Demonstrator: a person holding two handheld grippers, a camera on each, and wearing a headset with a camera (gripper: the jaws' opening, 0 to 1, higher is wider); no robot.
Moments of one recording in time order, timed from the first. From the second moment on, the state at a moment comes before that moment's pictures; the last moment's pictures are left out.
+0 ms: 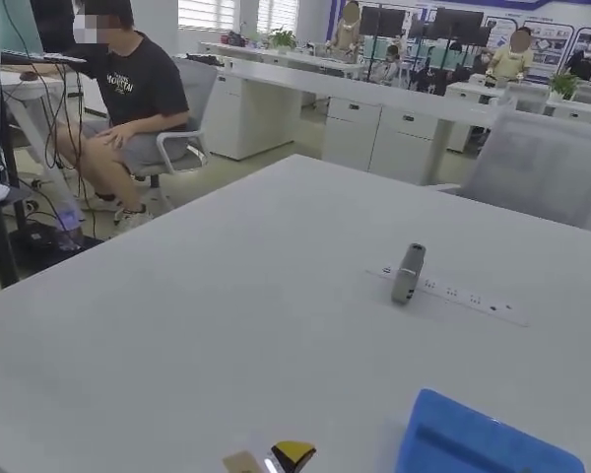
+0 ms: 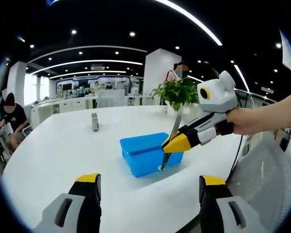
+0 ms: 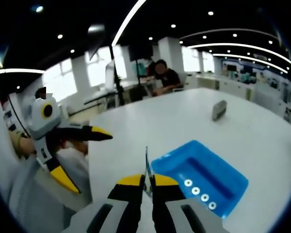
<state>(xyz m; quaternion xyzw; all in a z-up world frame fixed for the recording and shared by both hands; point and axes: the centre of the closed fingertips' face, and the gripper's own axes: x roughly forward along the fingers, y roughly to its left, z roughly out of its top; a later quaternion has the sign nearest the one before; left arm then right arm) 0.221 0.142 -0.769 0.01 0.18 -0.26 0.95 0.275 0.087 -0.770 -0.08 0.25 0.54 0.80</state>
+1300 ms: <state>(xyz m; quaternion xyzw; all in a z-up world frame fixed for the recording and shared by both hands) 0.219 0.140 -0.773 0.01 0.19 -0.26 0.95 0.351 0.108 -0.791 -0.07 0.27 0.51 0.81</state>
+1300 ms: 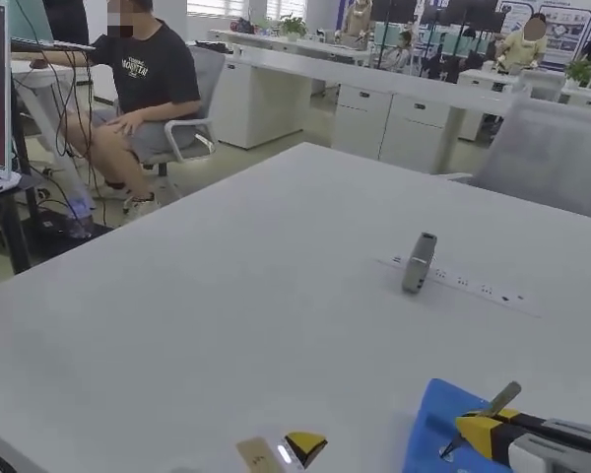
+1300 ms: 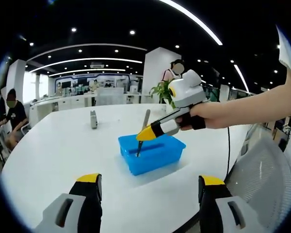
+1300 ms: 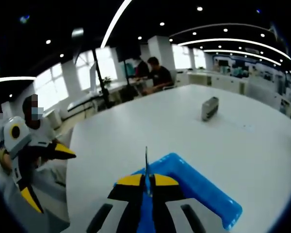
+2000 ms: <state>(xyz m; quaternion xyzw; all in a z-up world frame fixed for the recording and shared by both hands) 0.220 0.140 -0.756 -0.04 0.19 -0.28 0.94 0.345 0.105 -0.806 -0.10 0.29 0.52 0.80</state>
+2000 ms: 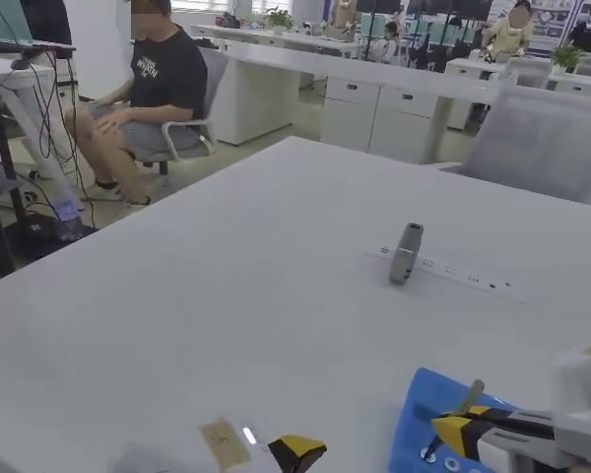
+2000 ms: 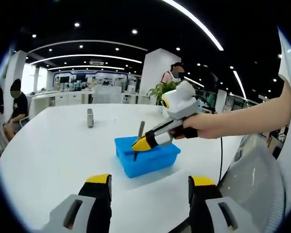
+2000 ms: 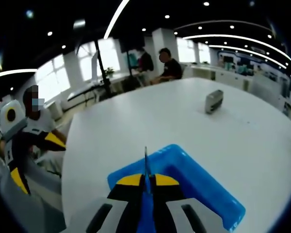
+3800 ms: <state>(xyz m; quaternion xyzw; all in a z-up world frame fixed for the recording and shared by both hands) 0.207 -0.010 -0.726 0.19 0.21 -0.62 0.73 0.205 0.013 -0.800 -0.26 0.28 0.63 0.67</state>
